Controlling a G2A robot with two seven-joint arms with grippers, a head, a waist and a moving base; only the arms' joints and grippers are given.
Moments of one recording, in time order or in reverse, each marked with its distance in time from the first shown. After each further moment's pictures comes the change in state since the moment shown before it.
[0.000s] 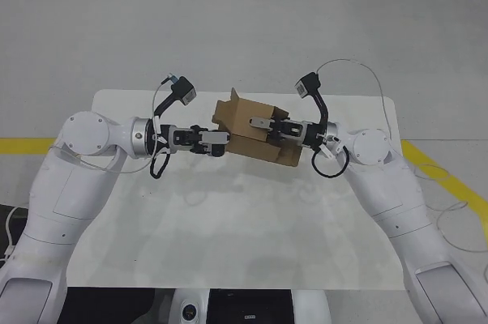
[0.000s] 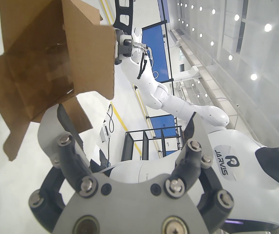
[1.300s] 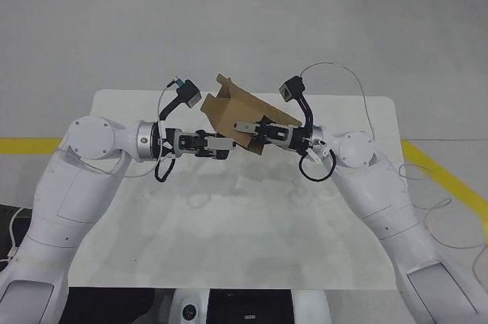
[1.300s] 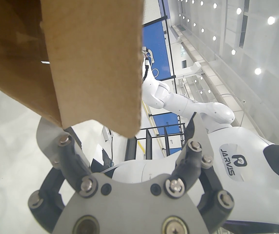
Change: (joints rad) left arm 0.013 -0.004 0.010 -0.028 0.022 -0.022 0.020; right arm 0.006 -0.040 -0.062 -0.003 0.049 -0.003 -0.005
